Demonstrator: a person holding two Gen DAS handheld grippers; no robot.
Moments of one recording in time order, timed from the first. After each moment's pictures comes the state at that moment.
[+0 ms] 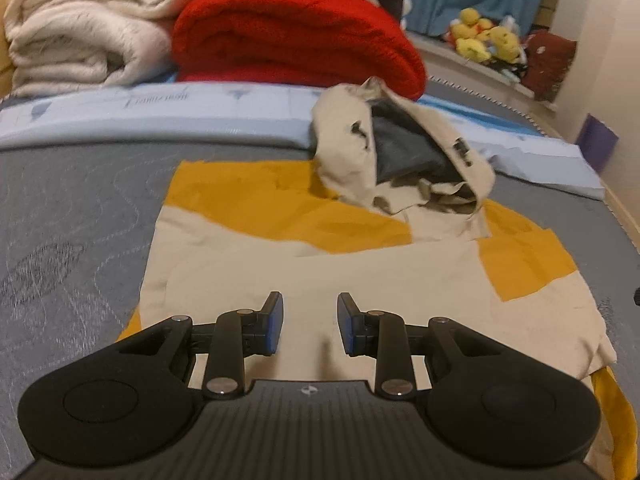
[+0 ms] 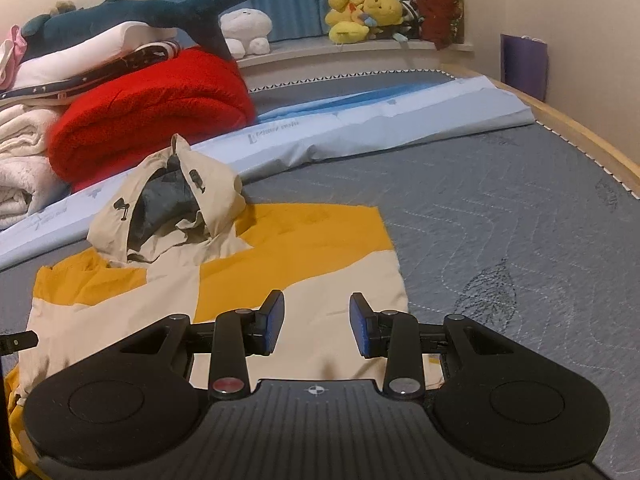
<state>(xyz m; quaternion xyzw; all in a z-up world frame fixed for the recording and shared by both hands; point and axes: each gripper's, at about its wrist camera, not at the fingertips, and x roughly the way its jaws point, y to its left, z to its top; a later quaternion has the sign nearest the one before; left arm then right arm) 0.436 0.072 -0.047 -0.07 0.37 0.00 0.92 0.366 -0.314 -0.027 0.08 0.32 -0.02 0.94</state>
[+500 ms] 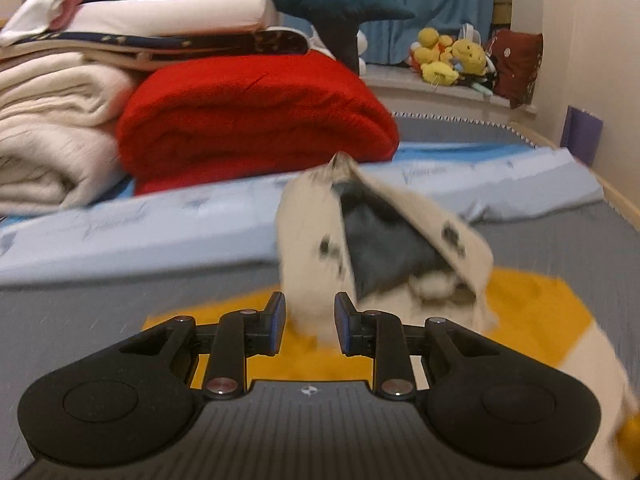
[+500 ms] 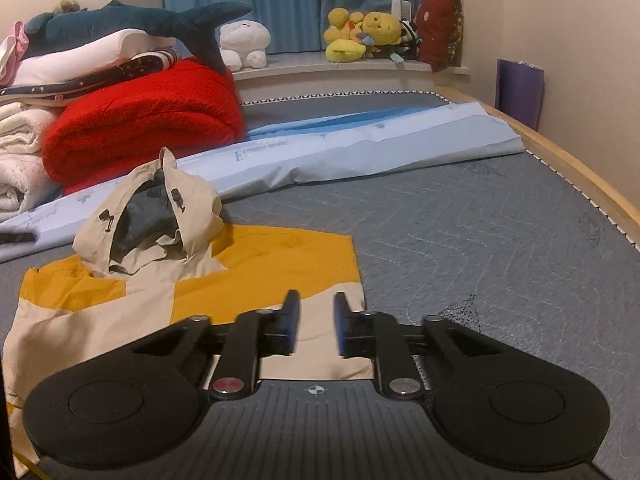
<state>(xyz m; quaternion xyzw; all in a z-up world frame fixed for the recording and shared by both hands) 0.560 0.038 0.004 0.01 0.31 -0.02 0.95 0.368 -0.340 -0.009 0.06 0.30 -0.03 0.95</state>
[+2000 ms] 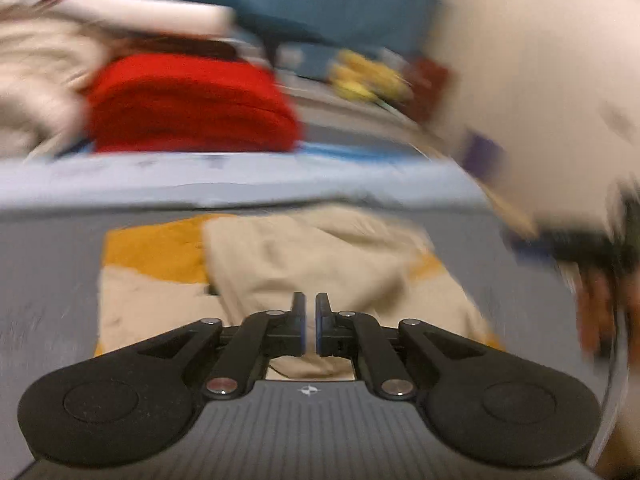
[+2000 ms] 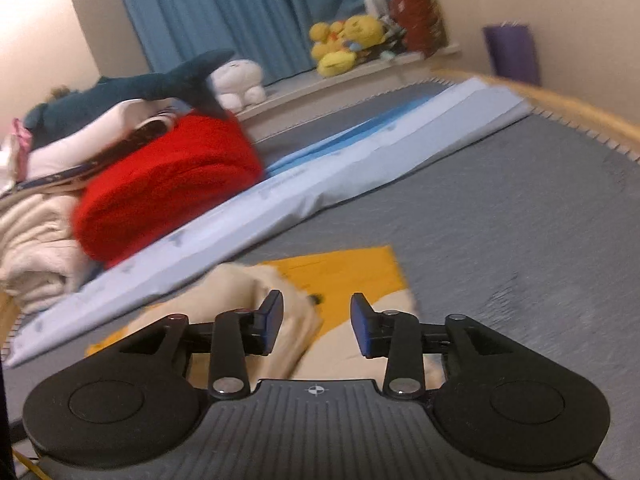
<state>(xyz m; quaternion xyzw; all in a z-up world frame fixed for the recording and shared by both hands) 0.354 0.057 0.006 -0.10 0.30 -0.11 0.94 0.358 -0.346 0.005 0.20 0.27 0.01 0.94</state>
